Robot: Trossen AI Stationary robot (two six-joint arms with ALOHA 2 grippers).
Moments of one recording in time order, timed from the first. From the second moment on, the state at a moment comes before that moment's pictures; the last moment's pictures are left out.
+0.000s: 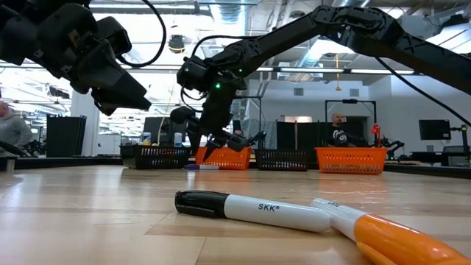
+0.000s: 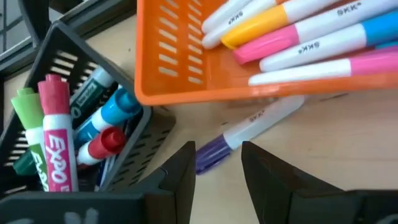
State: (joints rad) left arm -0.26 1.02 0.25 0.34 -0.23 -0.38; right arm -0.26 2.54 2.20 -0.69 0.34 1.39
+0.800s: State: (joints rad) left arm -0.23 1.02 0.25 0.30 -0.34 -0.36; right arm -0.22 2.53 2.20 -0.70 0.29 1.24
